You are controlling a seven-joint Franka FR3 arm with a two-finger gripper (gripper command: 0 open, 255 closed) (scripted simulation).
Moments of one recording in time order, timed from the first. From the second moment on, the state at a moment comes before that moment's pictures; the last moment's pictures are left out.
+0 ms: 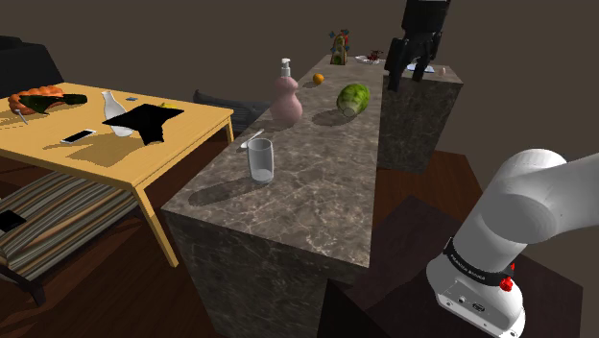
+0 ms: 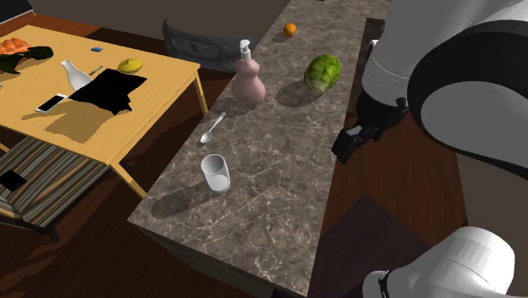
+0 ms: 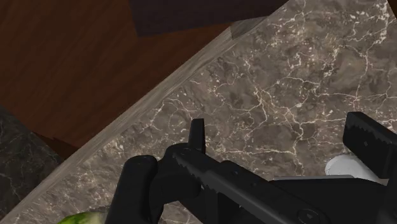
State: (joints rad) arm 0.00 -0.83 0.03 -2.31 -0.05 1.50 0.12
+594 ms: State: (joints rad) arm 0.01 -0.64 0.09 -2.31 -0.02 1.70 0.17
